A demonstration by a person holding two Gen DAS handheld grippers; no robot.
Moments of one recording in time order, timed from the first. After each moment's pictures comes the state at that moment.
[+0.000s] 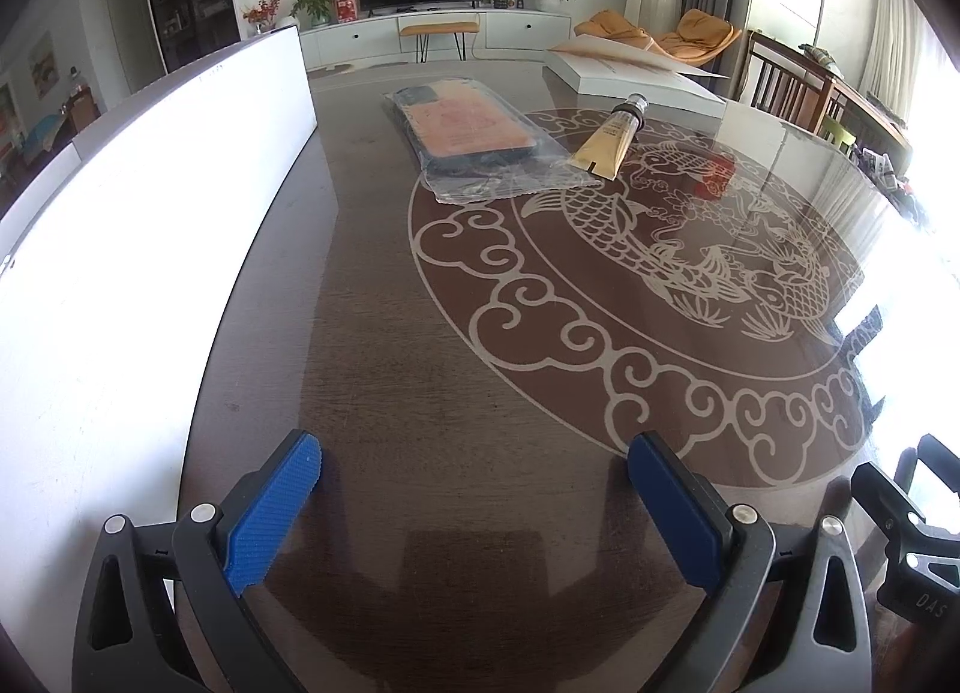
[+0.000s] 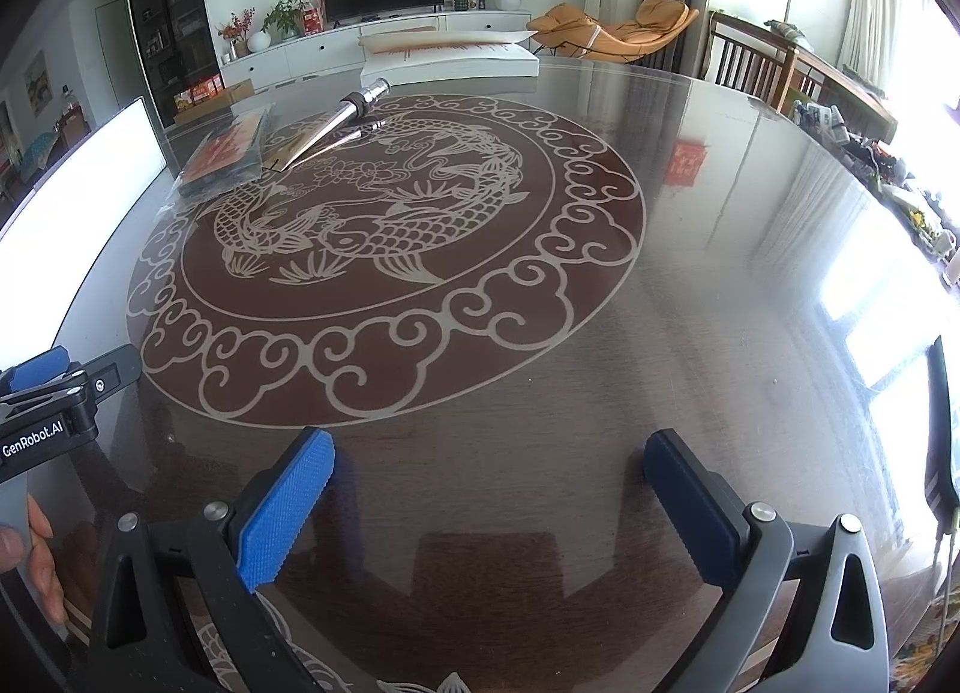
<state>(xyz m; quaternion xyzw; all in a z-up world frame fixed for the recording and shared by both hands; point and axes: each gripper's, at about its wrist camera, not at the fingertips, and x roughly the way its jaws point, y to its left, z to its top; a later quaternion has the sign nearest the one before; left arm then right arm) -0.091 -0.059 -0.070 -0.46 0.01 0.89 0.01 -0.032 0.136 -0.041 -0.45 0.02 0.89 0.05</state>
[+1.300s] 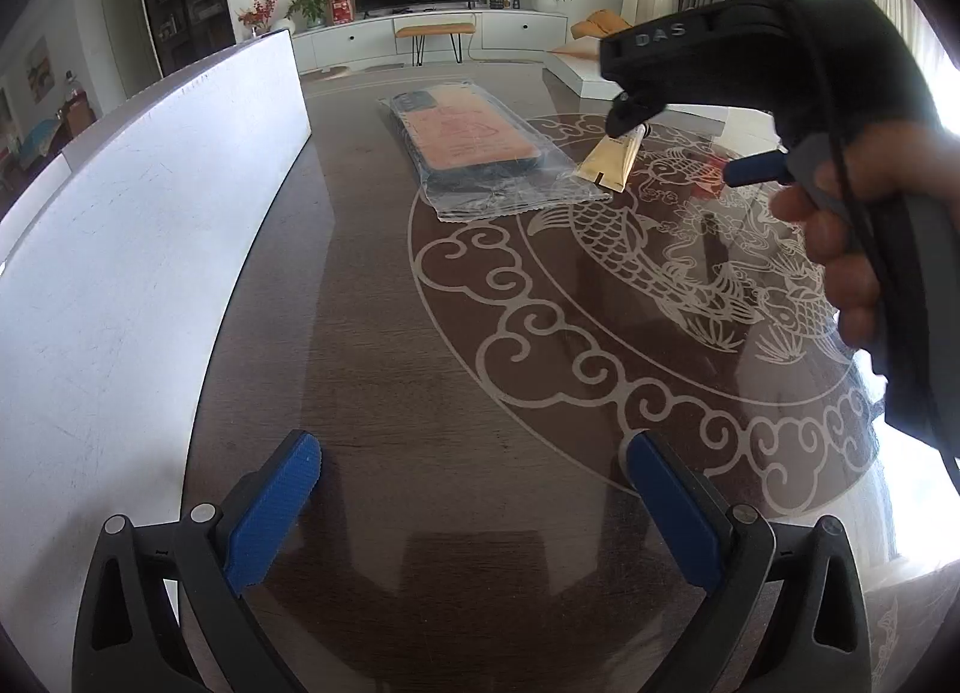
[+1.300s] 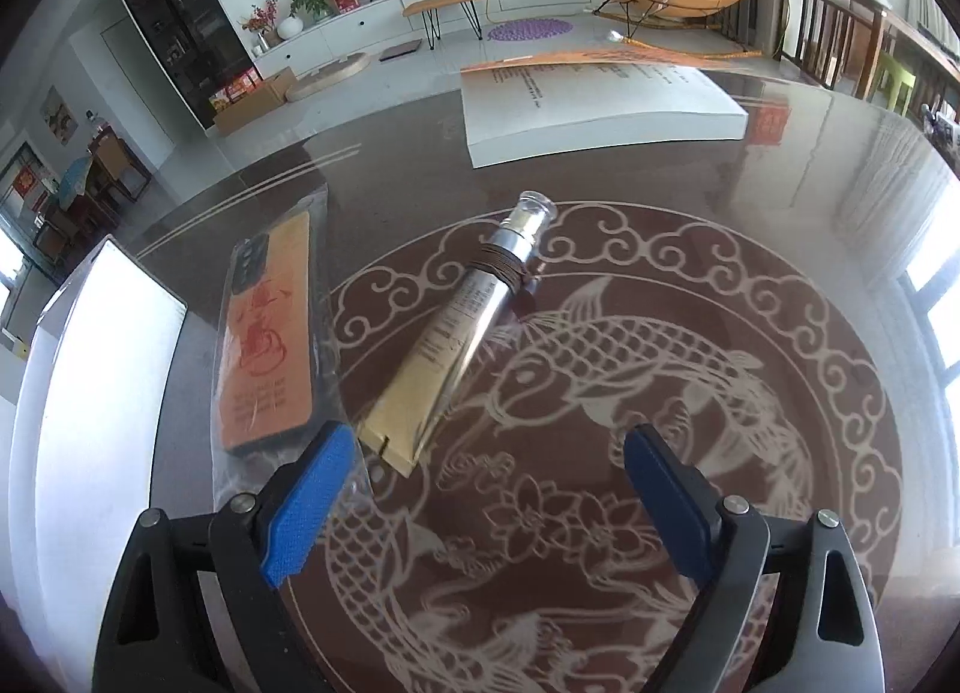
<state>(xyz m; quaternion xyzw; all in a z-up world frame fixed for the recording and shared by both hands) -0.105 -0.062 -0.069 -0.46 0.01 0.89 0.02 -0.279 0.061 -0.018 -0.51 0.09 0.85 -0.03</state>
